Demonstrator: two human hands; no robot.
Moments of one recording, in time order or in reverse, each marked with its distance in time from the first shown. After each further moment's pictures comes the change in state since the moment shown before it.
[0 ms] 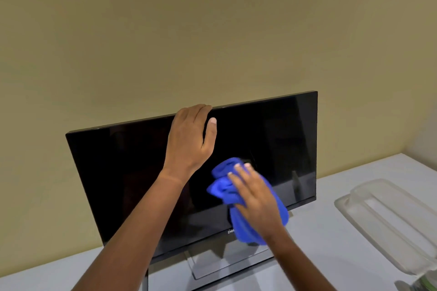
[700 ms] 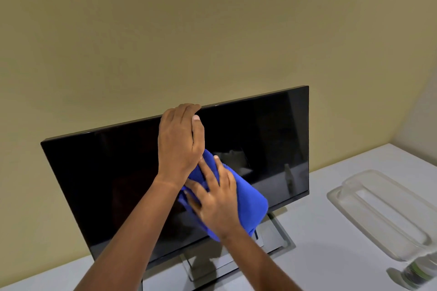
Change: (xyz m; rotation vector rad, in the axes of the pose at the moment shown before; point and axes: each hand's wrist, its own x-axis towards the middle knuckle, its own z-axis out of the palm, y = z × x) left_hand -0.001 0.006 0.006 -0.091 0.109 -0.073; right_hand 0.038 -0.069 0.022 -0.172 0.168 0.026
